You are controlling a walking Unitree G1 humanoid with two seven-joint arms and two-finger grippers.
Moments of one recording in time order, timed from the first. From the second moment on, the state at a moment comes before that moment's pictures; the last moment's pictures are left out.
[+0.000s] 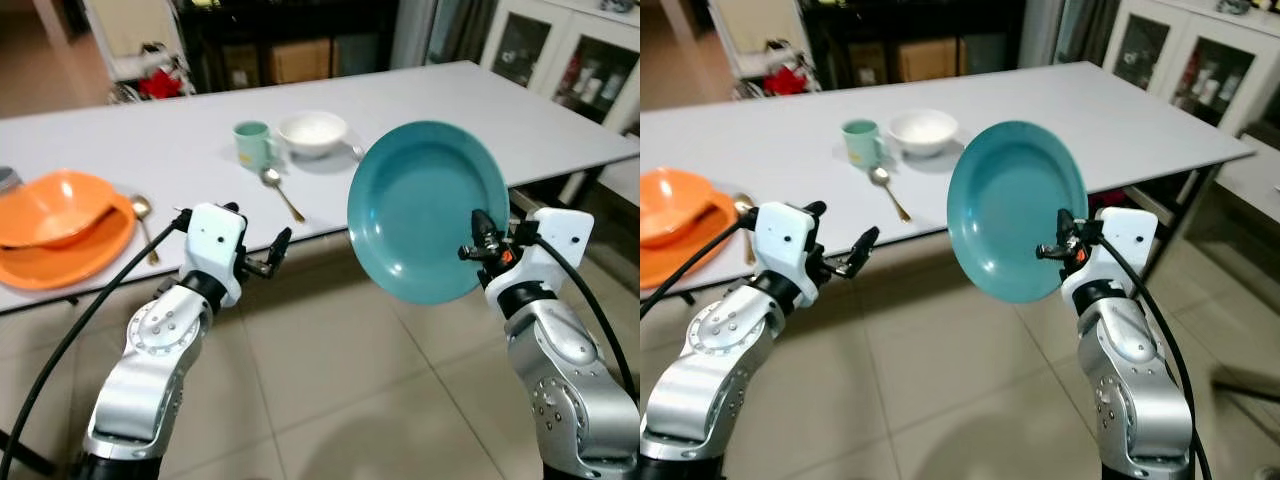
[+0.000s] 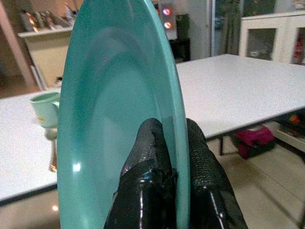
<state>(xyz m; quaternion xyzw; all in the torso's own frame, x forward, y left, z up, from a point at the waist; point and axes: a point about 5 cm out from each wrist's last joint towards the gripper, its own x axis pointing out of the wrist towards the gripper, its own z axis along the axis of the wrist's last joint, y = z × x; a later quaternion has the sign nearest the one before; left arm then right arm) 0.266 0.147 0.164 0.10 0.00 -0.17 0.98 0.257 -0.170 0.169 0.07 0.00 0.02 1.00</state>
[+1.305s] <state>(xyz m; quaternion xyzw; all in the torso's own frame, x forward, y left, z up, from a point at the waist) 0.269 0.145 0.165 0.11 0.00 -0.18 0.98 0.256 -0.170 0.171 0.13 0.00 0.02 0.99</state>
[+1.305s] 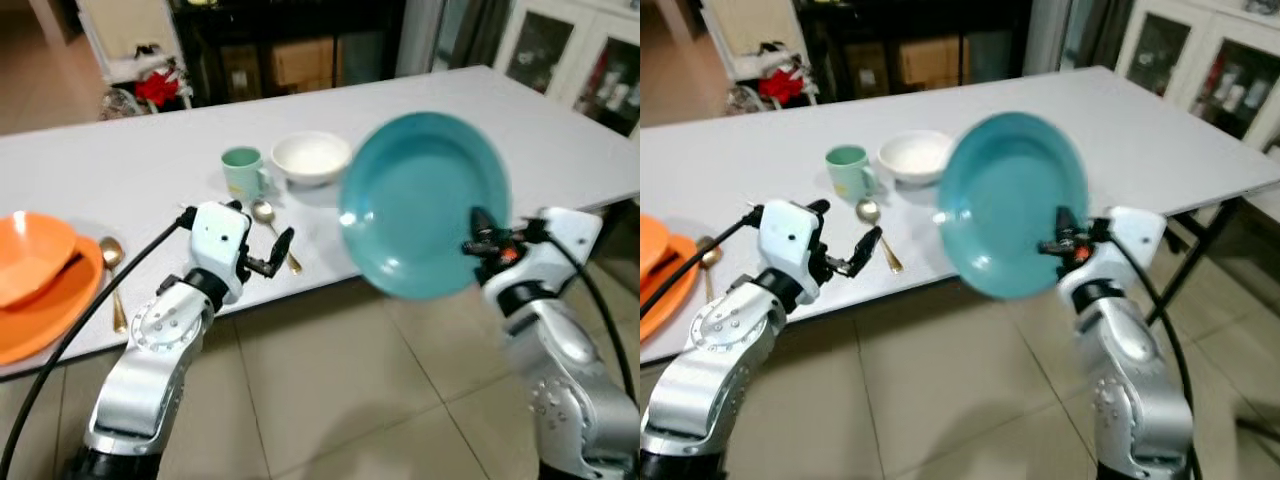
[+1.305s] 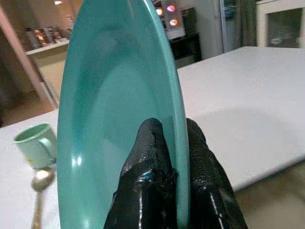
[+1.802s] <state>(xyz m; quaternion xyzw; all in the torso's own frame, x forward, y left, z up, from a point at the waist) 0.266 0.147 0.165 0.11 0.00 -0.18 0.98 0.255 -0.165 0.170 0.14 0.01 0.04 0.99</state>
